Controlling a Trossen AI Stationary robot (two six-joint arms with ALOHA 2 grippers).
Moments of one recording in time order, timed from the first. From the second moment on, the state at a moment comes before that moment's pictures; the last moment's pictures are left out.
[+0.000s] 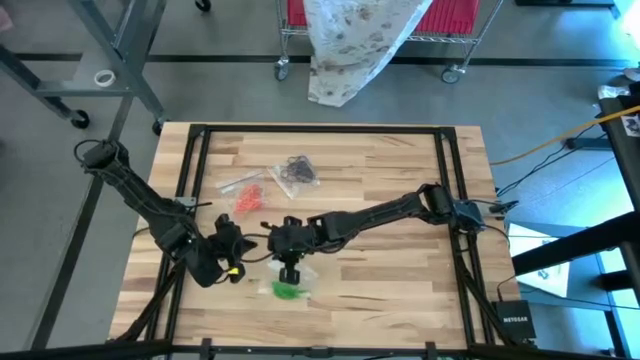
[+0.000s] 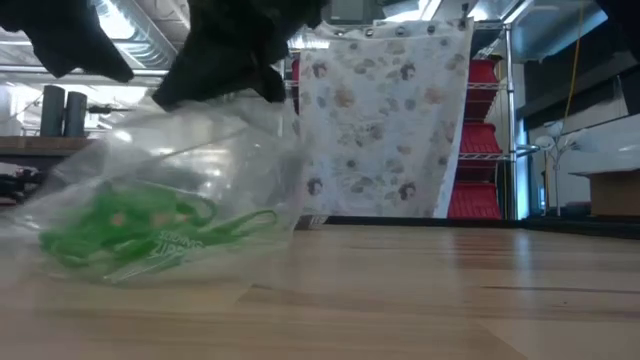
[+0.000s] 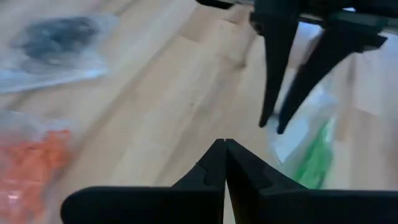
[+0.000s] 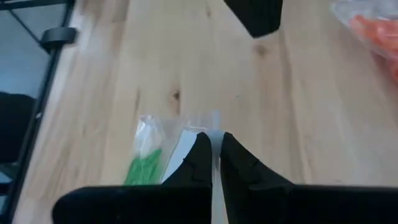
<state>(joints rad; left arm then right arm) -0.76 1.18 0.75 -0.59 -0.79 -1.01 0.23 2.24 1.91 -0.48 -0.01 0.30</state>
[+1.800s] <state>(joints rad) -0.70 1.22 0.72 -0.41 -0.70 -0.85 0.23 2.24 1.91 -0.42 0.00 0.26</state>
